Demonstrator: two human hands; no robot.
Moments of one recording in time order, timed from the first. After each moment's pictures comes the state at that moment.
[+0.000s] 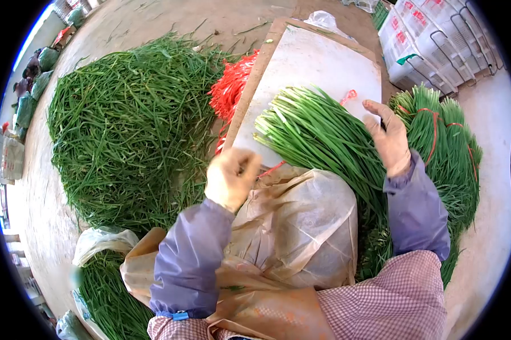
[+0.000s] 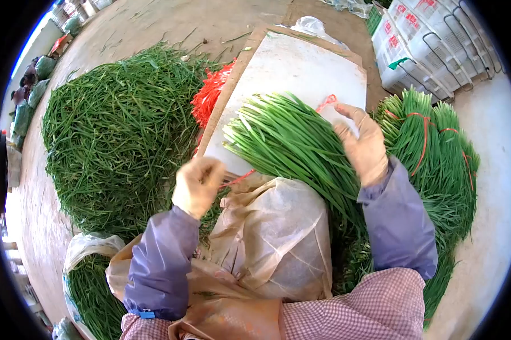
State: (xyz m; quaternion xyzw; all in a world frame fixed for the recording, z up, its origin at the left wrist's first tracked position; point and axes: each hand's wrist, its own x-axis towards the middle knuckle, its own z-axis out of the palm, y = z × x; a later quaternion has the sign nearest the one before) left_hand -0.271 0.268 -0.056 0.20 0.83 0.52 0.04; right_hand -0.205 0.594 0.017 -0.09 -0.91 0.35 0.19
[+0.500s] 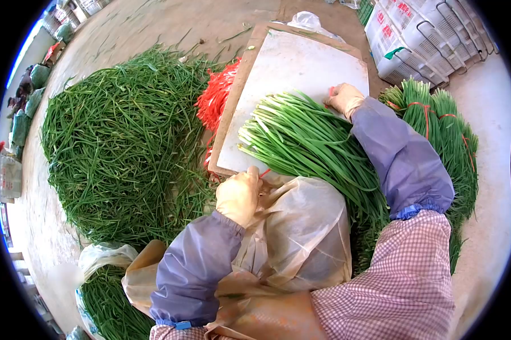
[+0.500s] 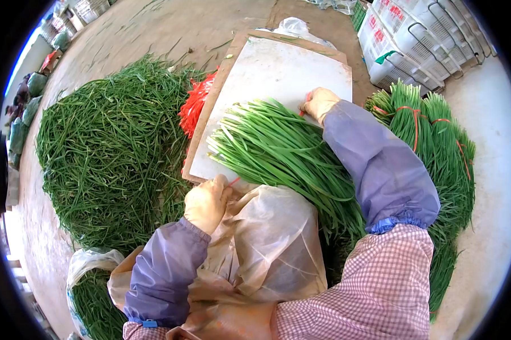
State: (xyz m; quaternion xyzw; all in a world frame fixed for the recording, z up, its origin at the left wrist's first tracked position) left_hand -0.257 0.297 -0.066 0.31 0.91 0.25 0.09; right_hand -0.329 0.660 -0.044 -0.21 -0.96 0.14 -0.09
